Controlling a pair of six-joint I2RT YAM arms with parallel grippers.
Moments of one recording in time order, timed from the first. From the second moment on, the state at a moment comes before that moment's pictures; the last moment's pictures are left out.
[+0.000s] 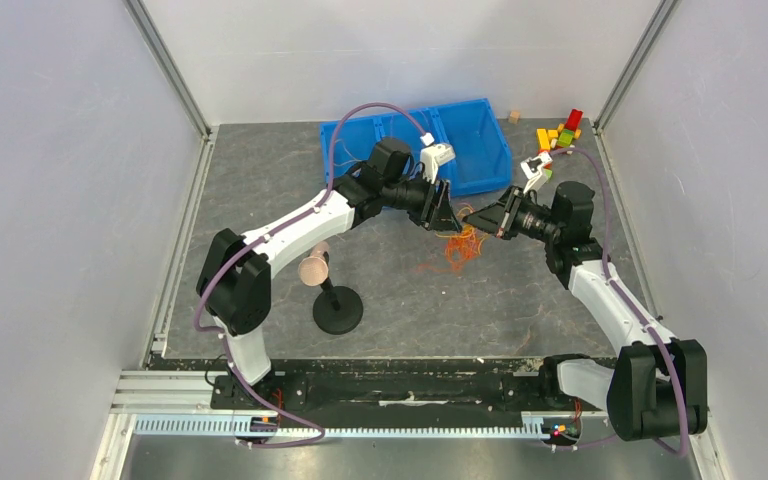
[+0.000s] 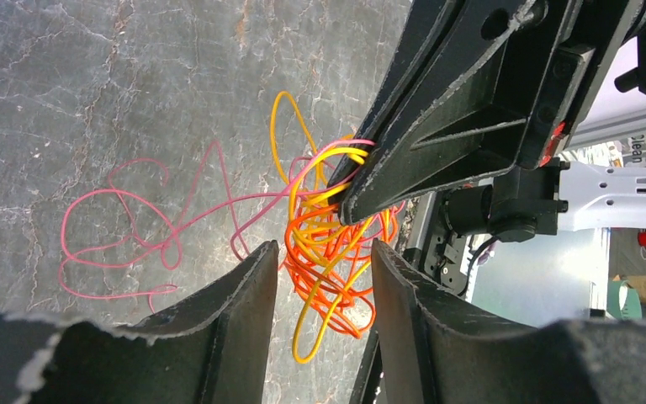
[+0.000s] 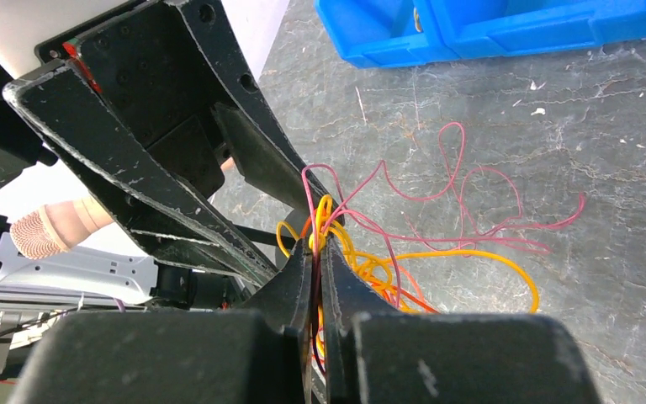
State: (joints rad) left arm -0.72 1.81 1.50 -0.24 0.67 -0.28; right arm 0.08 1.16 0.69 0.18 -0.84 0.66
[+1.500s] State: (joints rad) left arm -0.72 1.70 1.49 -0.07 0.87 -0.37; right arm 0.08 1.28 0.69 -0.14 -0.62 0.19
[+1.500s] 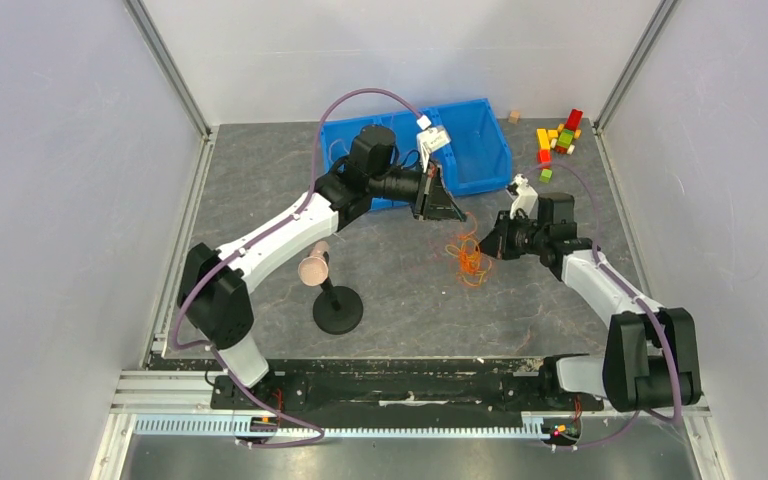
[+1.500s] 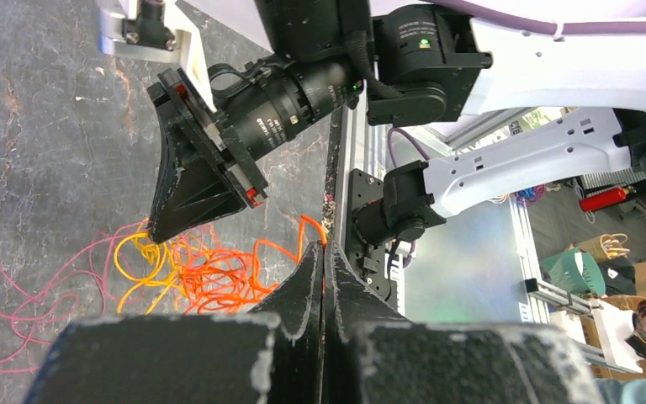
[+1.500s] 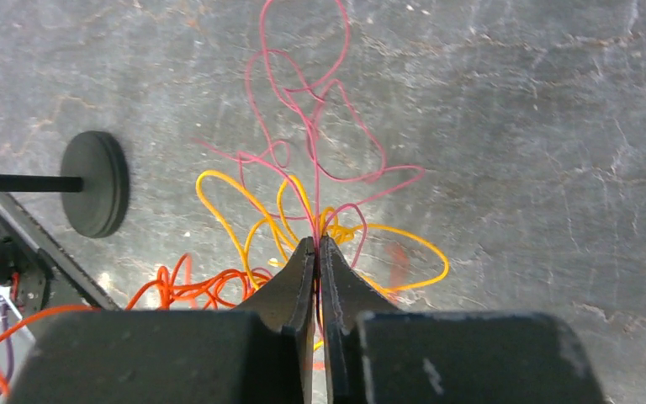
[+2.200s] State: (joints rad) left arm -0.51 1.69 2.02 0.03 0.87 -0.45; right arm 0.01 1.38 0.60 -0.20 -0.26 -0.30
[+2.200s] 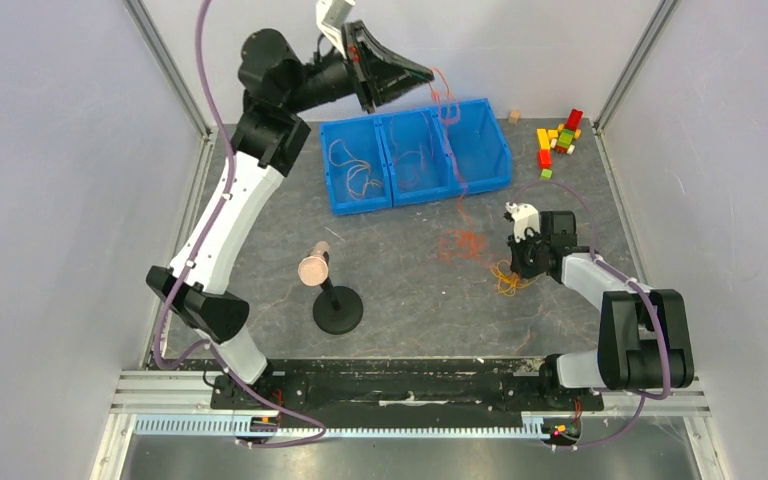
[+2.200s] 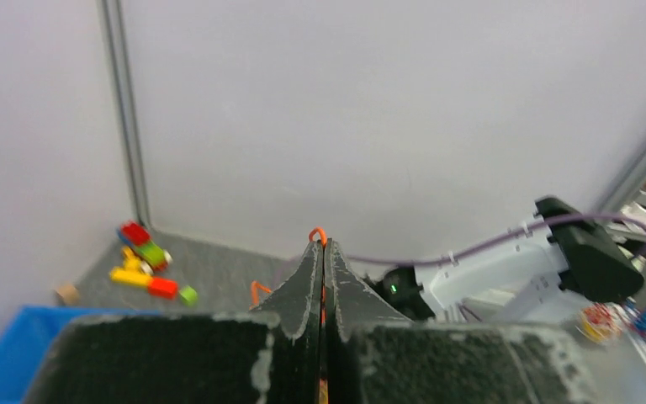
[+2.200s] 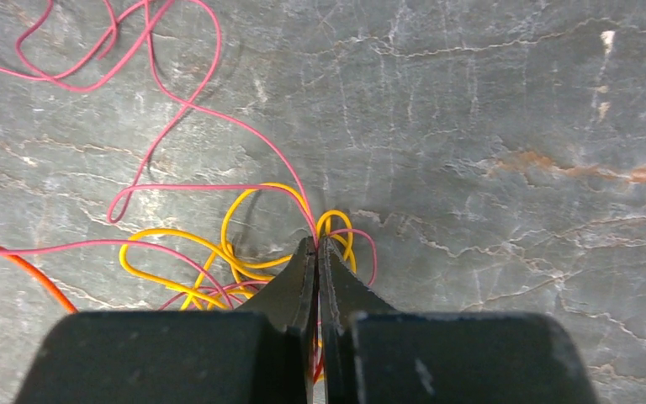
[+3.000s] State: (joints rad) left arm -0.44 1.82 2.23 0.20 0.80 -0.67; right arm -0.08 1.34 0.67 -0.35 -0.43 -0.43
